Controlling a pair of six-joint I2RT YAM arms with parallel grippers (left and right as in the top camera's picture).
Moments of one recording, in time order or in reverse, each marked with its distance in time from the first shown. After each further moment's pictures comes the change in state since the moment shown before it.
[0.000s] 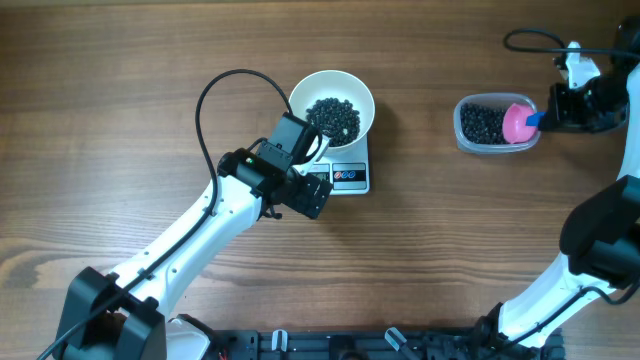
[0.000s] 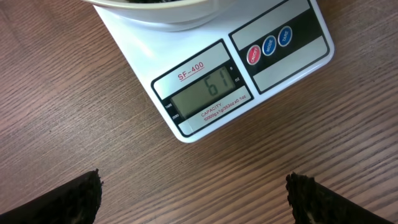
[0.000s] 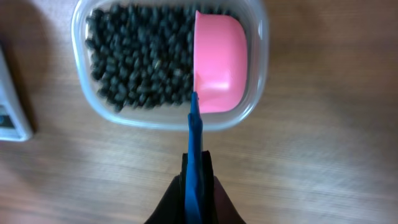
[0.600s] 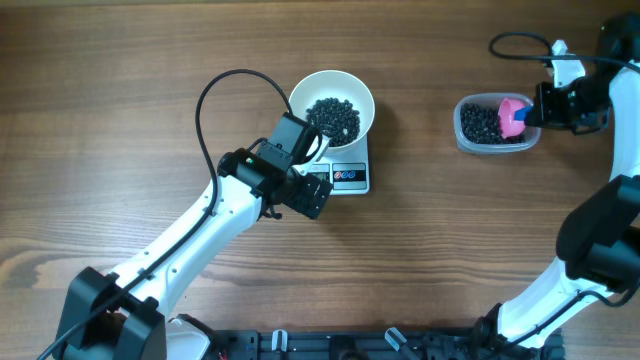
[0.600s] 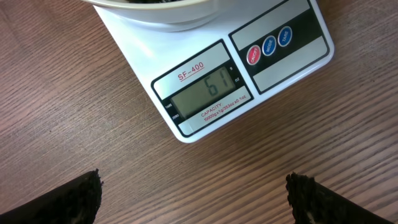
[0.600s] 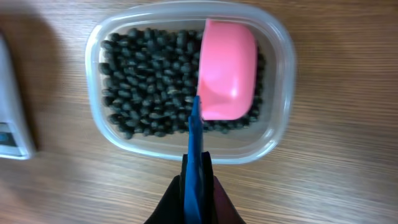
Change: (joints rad) left arm 0.000 0.000 0.000 0.000 0.000 0.000; right arm 0.028 -0.029 -0.117 0.139 -0.074 0.036
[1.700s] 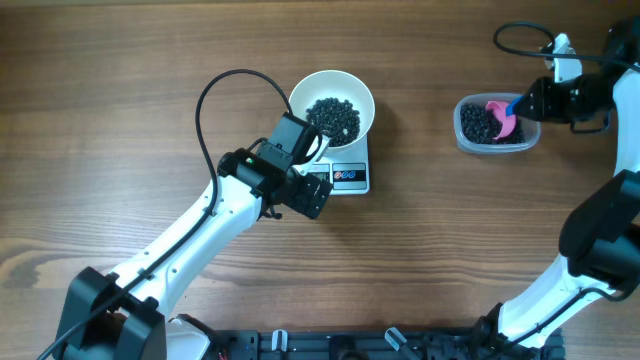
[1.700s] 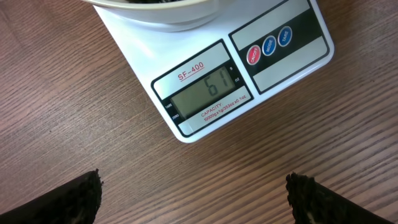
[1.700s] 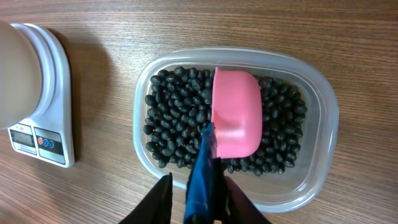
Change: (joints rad) left arm 0.000 0.000 0.000 0.000 0.000 0.000; right arm -0.025 0.018 -0.017 0.075 -0.182 -0.063
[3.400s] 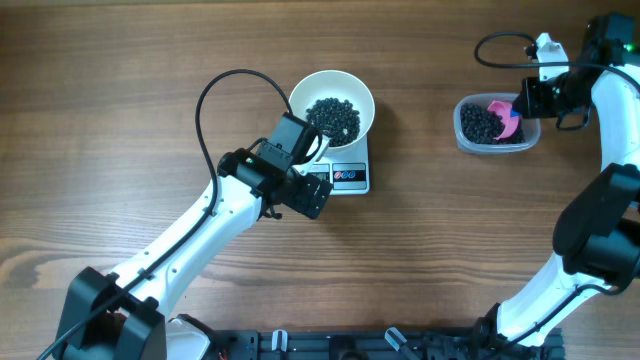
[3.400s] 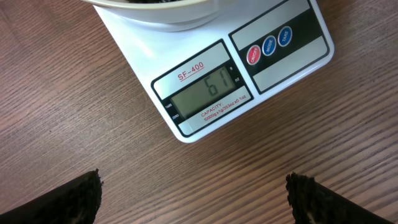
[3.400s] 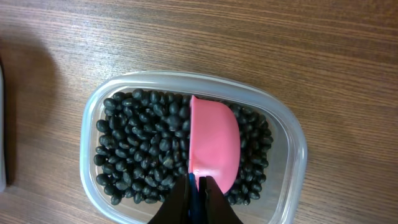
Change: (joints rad) left arm 0.000 0.000 0.000 0.000 0.000 0.000; right arm 0.057 0.010 -0.064 0.172 0.148 -0.011
